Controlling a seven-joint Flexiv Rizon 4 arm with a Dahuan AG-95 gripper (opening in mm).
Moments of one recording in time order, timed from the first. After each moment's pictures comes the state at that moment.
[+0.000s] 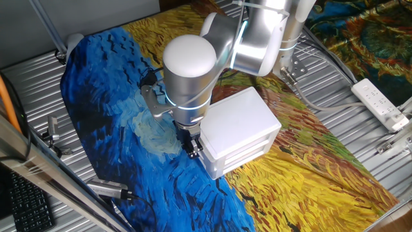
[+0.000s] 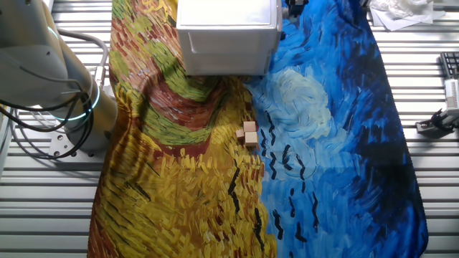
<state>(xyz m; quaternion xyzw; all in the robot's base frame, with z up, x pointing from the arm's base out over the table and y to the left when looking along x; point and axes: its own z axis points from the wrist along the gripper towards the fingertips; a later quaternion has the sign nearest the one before) 0.518 0.242 0.155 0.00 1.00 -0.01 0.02</state>
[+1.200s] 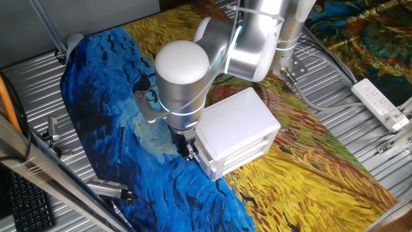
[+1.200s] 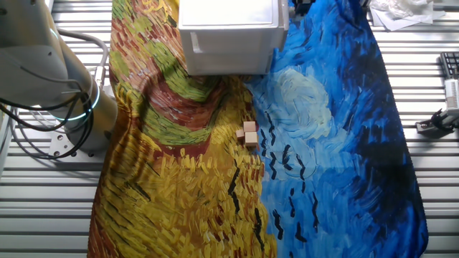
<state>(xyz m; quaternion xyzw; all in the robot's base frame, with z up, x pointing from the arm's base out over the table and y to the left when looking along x) 0.532 0.243 0.155 -0.01 1.00 -0.01 0.03</state>
